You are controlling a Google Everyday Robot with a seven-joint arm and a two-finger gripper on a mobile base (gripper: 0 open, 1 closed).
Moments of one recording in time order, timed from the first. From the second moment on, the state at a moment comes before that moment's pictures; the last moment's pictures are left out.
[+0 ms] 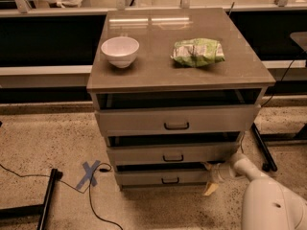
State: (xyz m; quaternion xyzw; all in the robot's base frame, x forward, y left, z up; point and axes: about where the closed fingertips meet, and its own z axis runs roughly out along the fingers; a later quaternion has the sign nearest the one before) arm 0.616 -0.278 0.185 -0.66 0.69 0.13 0.27
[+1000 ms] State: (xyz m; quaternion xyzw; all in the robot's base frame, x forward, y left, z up) arm 0.576 -0.275 0.183 -0.68 0.68 0.15 0.23
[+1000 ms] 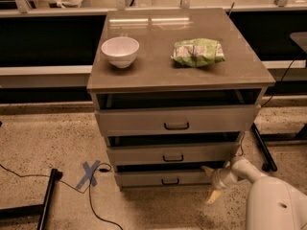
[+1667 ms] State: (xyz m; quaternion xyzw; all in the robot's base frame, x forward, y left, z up) arm 0.554 -0.275 0.183 -0.69 0.67 0.17 0.21
